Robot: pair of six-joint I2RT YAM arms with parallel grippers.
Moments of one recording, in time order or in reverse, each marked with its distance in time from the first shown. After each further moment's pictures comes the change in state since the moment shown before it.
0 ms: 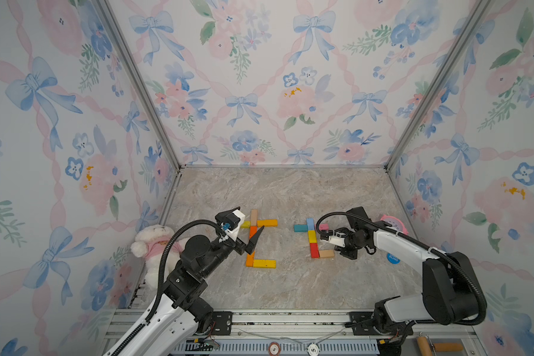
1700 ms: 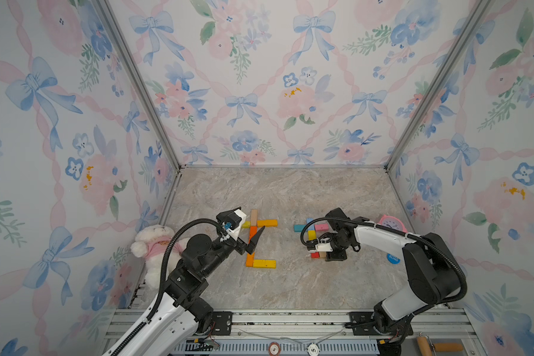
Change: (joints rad) left arm 0.004 0.018 0.000 0.000 0.004 0.000; right arm 0.192 0.172 0.098 -0.042 0.064 -0.113
